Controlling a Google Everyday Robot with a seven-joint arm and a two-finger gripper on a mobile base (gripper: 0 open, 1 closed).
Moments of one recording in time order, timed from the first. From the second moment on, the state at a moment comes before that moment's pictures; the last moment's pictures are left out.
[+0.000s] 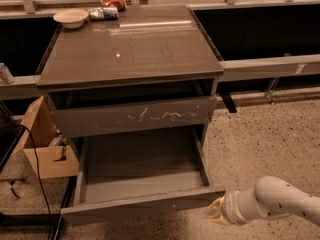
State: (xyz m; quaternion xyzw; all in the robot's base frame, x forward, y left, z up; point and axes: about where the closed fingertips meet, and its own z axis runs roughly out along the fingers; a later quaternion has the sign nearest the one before) arm 0.410 -0.197 0.447 -0.61 0.74 0.16 0.24
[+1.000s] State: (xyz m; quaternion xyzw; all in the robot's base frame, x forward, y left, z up) arm 0.416 -0.137 0.417 -0.68 0.66 0.20 0.25
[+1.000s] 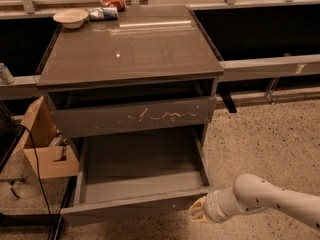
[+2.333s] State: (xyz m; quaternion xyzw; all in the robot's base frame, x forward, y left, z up) arm 0.432 -0.113 0.426 -0.65 0.67 0.15 0.32
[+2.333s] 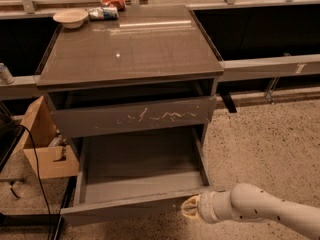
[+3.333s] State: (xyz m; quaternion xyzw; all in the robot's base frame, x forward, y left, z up) arm 0.448 -0.107 0.411 -0.65 0.65 0.12 0.37
